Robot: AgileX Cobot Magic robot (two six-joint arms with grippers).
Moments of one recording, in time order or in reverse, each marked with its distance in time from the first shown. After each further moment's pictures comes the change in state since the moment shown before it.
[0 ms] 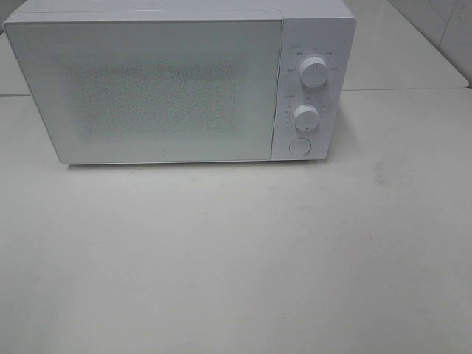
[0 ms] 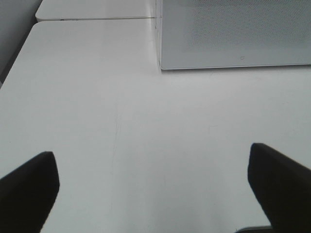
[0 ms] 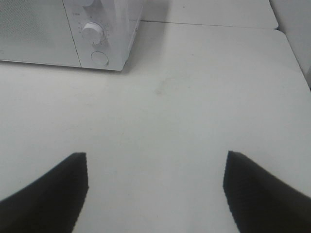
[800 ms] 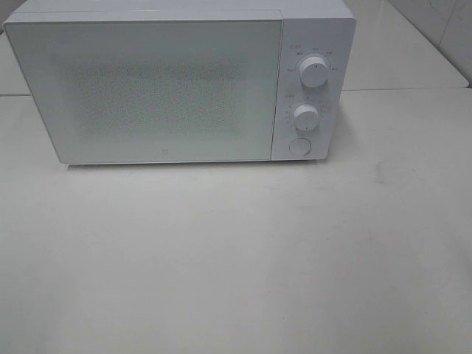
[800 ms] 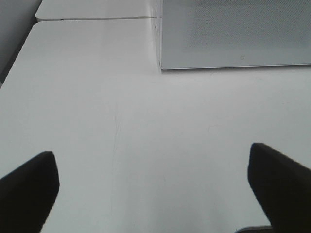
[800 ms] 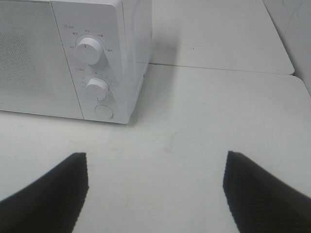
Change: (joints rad) left arm 0.000 0.000 0.000 0.000 0.000 0.000; right arm 0.000 0.416 0.050 0.008 -0.542 0.001
